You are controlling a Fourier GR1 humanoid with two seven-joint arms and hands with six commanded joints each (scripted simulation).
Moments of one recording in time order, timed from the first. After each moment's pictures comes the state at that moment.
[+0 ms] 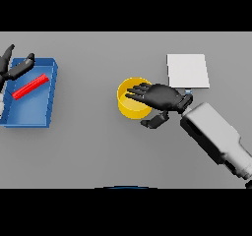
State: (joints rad) left arm -0.49 0.60 -0.12 -1.15 -0.05 -0.02 0.45; right arm -0.62 -0.39 0.62 -1.22 0.84 0.37 -0.26
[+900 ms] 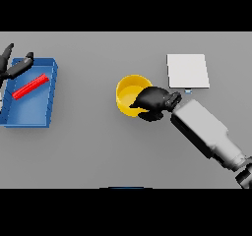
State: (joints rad) left arm -0.50 0.61 -0.12 -1.15 -0.04 -0.04 0.43; right arm -0.71 -0.33 0.69 -1.06 0.88 0.42 -0.27
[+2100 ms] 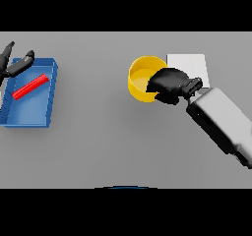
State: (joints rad) left arm -0.51 0.61 -0.12 -1.15 -0.03 -0.05 0.43; right arm -0.72 -0.48 0.57 -1.34 0.77 0.60 -0.06
